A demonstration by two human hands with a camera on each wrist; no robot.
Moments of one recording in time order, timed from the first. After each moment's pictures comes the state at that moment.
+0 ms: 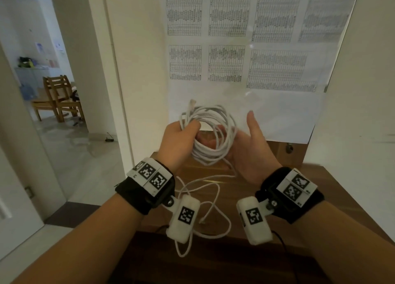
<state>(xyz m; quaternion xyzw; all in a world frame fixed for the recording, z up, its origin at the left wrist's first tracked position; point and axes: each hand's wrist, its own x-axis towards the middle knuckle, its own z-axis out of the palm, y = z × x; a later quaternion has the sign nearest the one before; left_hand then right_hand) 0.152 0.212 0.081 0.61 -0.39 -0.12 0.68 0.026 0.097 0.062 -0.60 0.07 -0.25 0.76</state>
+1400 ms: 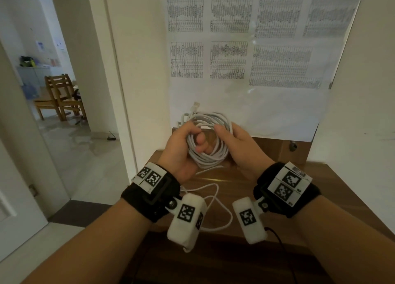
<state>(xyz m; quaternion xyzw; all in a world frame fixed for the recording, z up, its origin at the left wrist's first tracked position) 0.153 0.206 0.067 0.32 -0.30 -0.46 0.77 0.044 0.106 0.061 -0.74 0.14 -0.33 0.56</state>
